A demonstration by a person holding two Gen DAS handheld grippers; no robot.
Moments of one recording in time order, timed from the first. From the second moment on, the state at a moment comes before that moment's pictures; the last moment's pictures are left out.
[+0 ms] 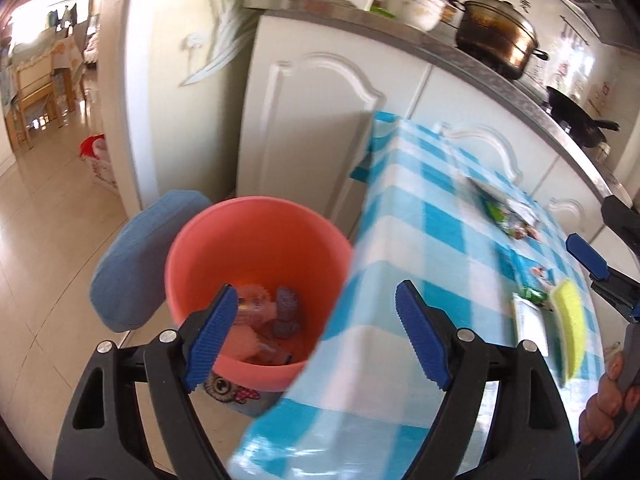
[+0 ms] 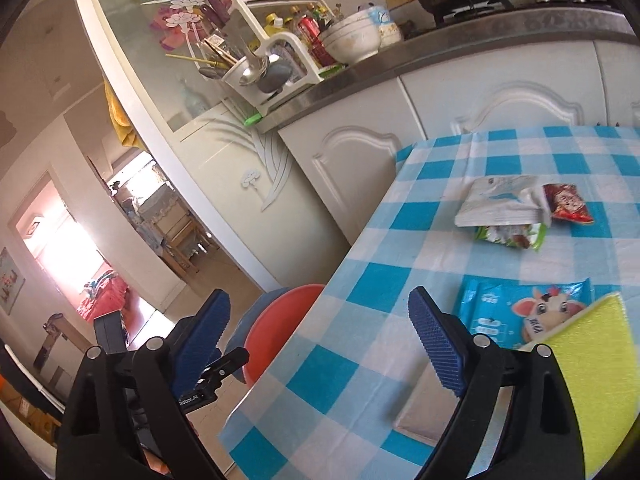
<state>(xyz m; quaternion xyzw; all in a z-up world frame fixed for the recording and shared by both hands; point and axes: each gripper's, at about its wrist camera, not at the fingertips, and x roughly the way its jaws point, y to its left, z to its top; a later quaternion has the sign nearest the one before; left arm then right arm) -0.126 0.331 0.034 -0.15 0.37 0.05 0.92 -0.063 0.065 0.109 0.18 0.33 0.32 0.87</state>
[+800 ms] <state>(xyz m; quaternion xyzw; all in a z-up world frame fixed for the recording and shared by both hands) -0.119 0.198 0.058 -0.09 0.39 -0.04 0.91 -0.101 -0.096 0.075 0.20 0.33 0.13 0.91</state>
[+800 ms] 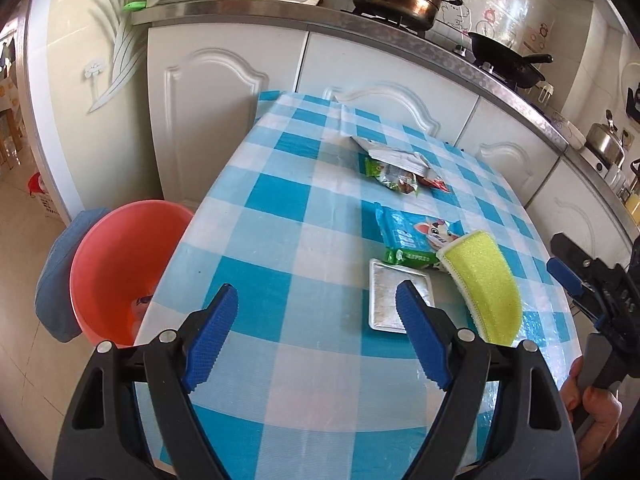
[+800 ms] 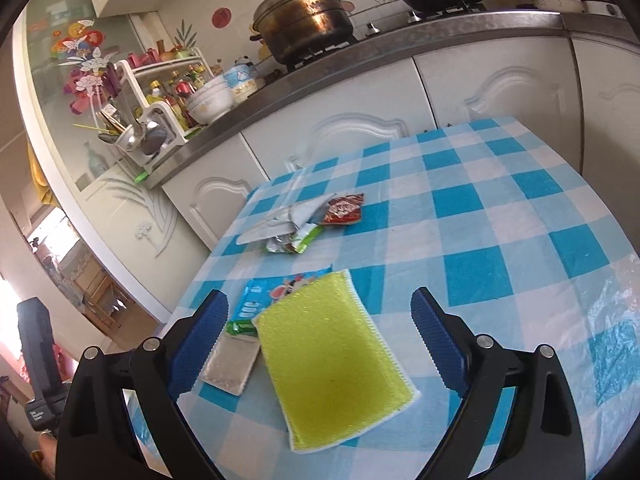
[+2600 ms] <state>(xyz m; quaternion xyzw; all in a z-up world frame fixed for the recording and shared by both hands) 0.095 0.070 0.062 0.01 0.47 -0.11 0.88 -0.064 -0.091 0.038 0.15 0.42 0.21 0.87</state>
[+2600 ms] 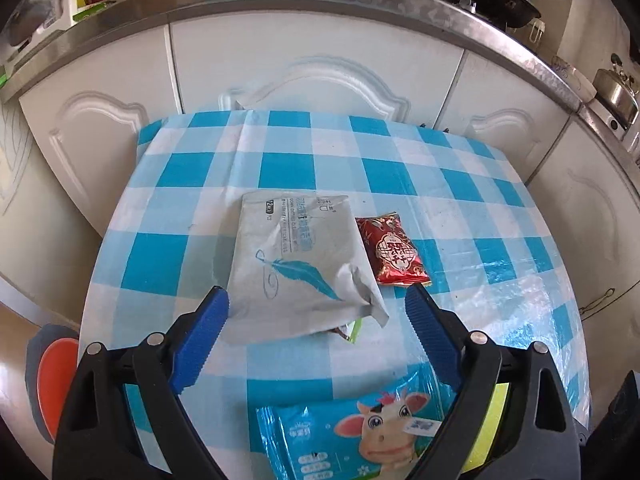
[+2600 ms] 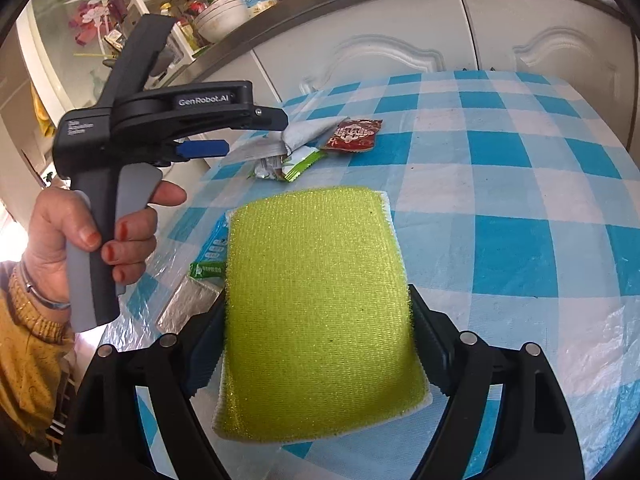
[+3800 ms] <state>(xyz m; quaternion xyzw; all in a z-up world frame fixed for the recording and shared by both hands) 0.117 0.089 0.043 -0.02 0.46 -0.07 0.88 -0.057 -0.115 0.033 0.20 0.42 0.20 0.86</state>
